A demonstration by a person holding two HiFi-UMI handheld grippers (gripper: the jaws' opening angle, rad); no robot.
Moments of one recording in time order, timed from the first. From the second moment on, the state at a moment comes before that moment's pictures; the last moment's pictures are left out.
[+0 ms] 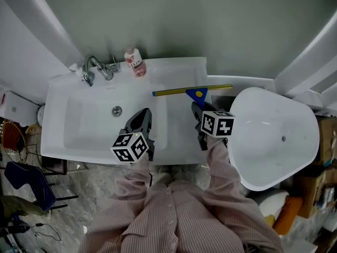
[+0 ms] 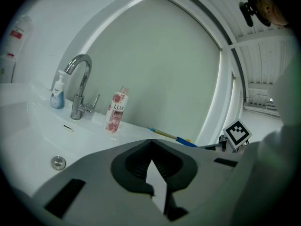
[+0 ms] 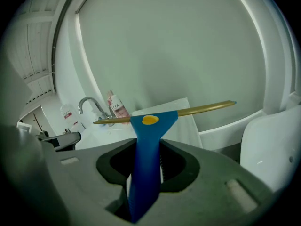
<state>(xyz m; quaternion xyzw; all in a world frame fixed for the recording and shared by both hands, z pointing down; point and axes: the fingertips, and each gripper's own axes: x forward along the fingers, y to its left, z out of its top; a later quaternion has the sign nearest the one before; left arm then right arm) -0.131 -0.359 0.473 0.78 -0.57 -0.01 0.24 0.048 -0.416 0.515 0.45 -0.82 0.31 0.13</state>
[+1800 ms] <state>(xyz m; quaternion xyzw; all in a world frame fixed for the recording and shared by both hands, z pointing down) -0.110 -0.440 0.569 0.78 -0.52 0.04 0.36 0.030 -0.484 0.612 0.53 -0.73 0.30 0.32</state>
